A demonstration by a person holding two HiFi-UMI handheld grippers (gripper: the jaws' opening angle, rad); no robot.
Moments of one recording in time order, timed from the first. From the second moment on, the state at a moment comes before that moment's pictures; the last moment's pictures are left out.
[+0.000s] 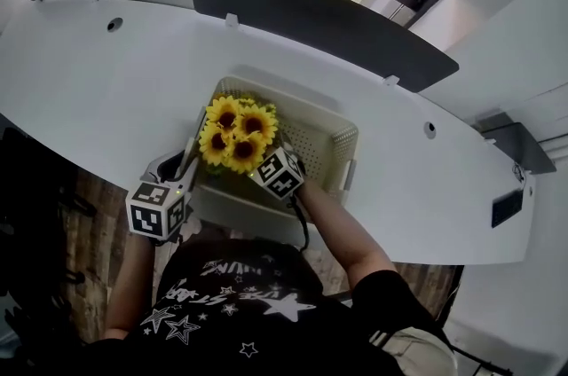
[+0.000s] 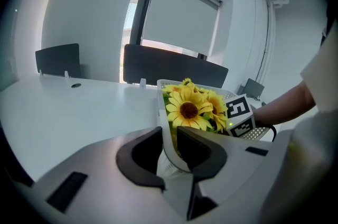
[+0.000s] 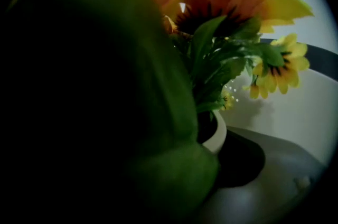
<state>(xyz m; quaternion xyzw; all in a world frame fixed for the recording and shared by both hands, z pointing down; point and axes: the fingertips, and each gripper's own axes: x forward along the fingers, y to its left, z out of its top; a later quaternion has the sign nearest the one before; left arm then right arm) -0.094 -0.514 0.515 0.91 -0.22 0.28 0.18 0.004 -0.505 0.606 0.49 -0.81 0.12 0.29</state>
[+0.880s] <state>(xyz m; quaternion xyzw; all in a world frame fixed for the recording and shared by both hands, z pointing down) -0.098 -0.516 0.516 0.92 -0.24 0.26 0.19 -0.004 -0.528 0.597 0.51 -0.81 0.15 0.26</state>
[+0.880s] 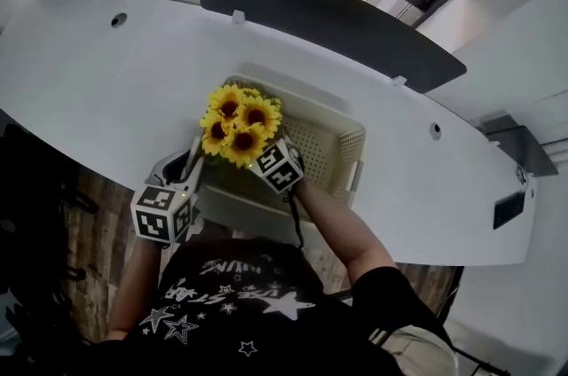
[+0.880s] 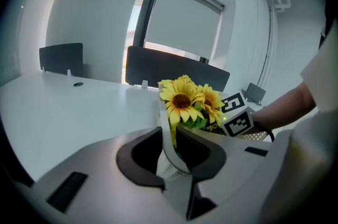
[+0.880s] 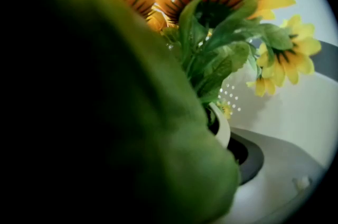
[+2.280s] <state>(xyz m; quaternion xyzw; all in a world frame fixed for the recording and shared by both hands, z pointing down) -0.051 -0.478 0.417 0.94 -0.29 0.12 0.11 0.060 -0.441 0.407 0.55 -0.81 0.08 0.17</state>
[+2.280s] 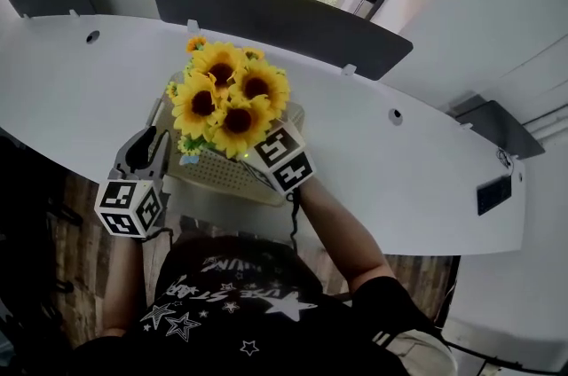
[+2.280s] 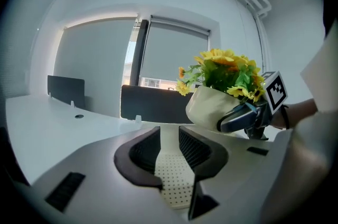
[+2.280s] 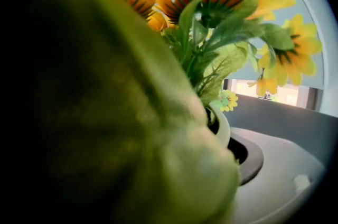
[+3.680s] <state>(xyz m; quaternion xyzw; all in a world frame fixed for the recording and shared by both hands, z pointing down) 0.128 -0.294 0.414 0.99 -0.03 0.12 0.11 0.266 -0.171 0.462 0.80 -0.56 0.17 0.13</state>
